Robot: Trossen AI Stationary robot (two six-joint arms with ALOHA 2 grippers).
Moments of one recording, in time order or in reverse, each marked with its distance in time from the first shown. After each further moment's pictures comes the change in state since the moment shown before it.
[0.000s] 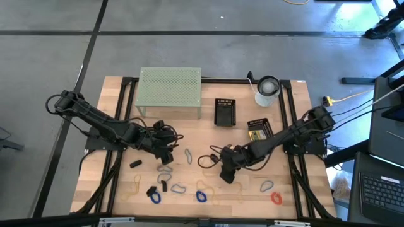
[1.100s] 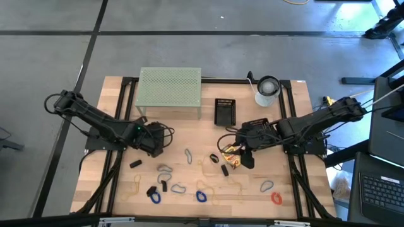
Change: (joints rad) left arm 0.008 -0.014 0.030 -0.509 0.005 -0.296; right arm -0.082 -0.478 0.000 -0.210 0.076 -0.487
